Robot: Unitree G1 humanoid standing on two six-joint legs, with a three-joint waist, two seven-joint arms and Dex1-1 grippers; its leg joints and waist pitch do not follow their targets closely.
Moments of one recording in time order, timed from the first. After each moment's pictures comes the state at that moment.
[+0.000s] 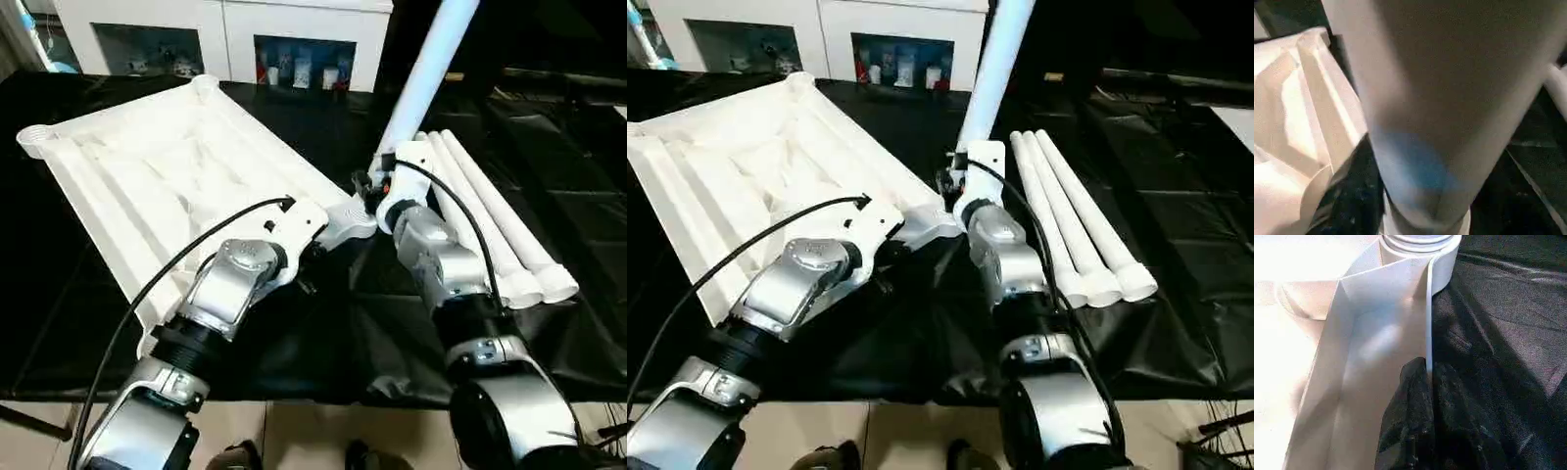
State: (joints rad) left arm -0.65 0.16 -0.27 0.40 0.09 0.58 -0.56; right arm -0.79 0.03 -0.10 0.70 0.14 0.26 0.09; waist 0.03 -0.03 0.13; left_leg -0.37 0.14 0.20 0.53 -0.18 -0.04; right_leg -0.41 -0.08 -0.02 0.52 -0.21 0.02
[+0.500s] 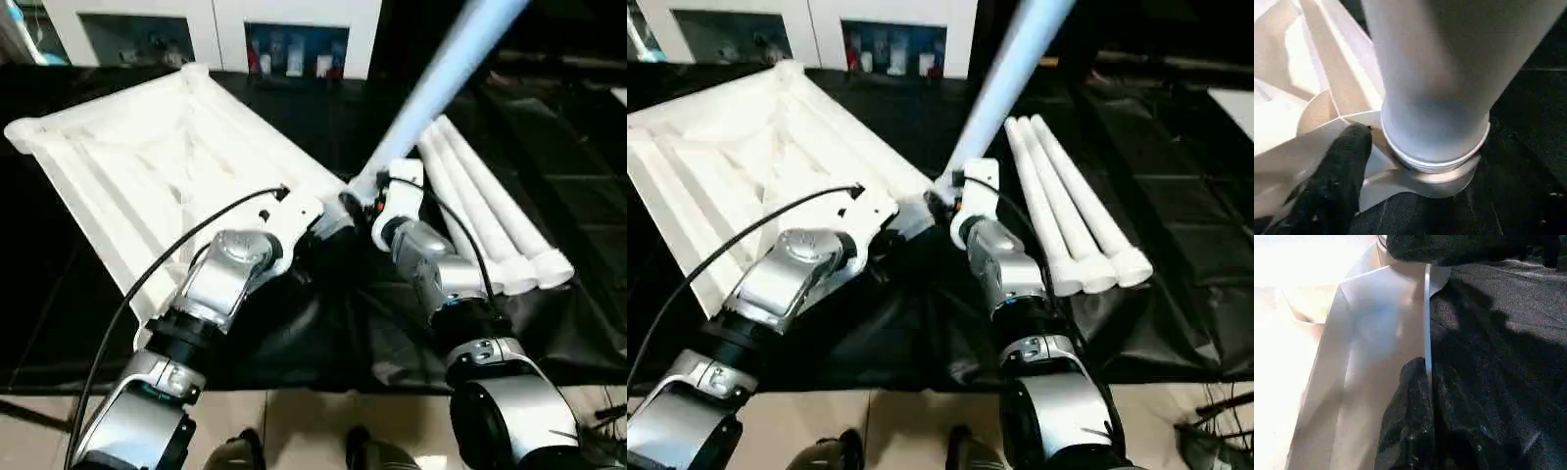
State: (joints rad) left arm -0.68 0.17 -0.26 0.40 0.09 0.56 -0.56; right arm -0.79 0.01 -0.10 0.78 0.15 0.25 0.19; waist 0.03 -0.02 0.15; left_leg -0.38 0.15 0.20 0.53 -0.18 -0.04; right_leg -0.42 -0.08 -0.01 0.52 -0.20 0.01
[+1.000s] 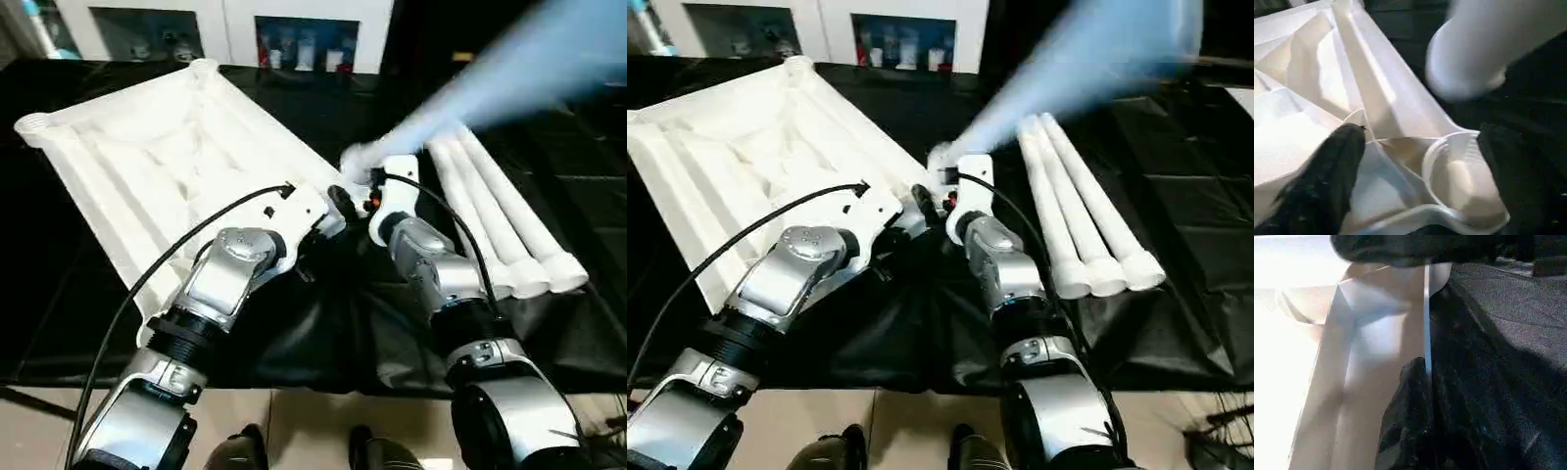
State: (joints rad) left arm -0.68 0.18 -0.27 0.39 0.09 0.55 -0.58; right arm -0.78 0.01 -0.08 0.75 0.15 0.20 0.22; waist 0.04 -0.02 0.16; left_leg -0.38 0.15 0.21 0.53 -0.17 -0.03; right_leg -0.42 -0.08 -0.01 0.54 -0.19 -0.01
